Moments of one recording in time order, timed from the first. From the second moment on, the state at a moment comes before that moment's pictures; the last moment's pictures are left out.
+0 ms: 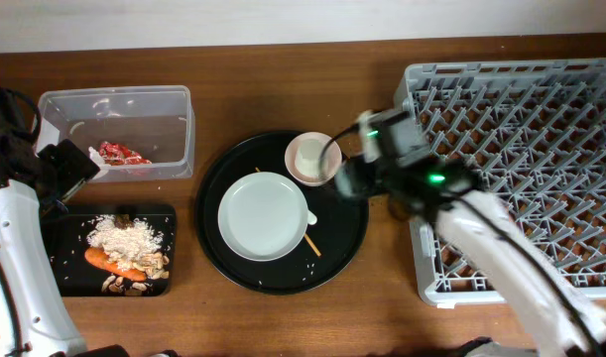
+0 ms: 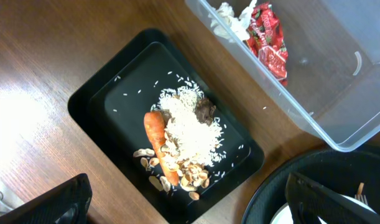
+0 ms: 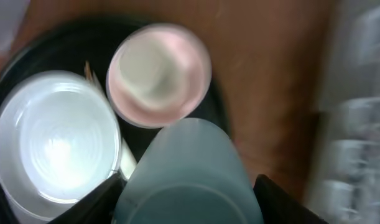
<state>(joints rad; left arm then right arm) 0.39 1.53 1.68 -1.38 -0.16 -0.42 0.40 1.42 1.21 -0.71 -0.01 0.18</state>
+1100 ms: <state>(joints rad) 0.39 1.53 1.68 -1.38 -0.16 -0.42 0.01 1.58 1.64 -0.86 -0.63 0.02</state>
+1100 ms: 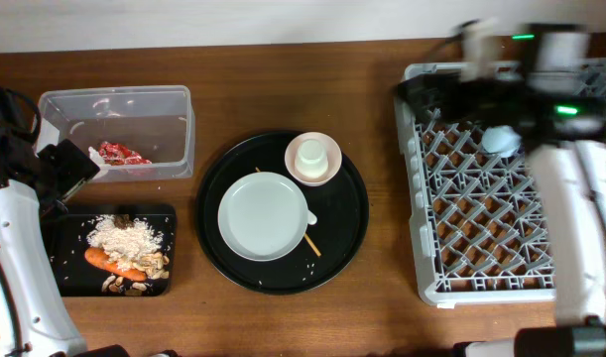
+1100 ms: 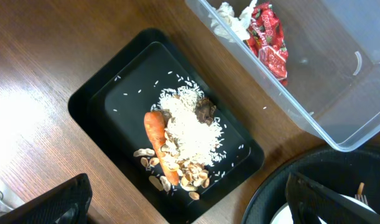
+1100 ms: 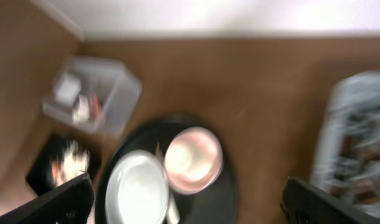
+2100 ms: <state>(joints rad) 0.39 1.53 1.68 -1.38 -0.16 -0.42 0.53 2.08 1.63 -0.67 0.02 0.19</state>
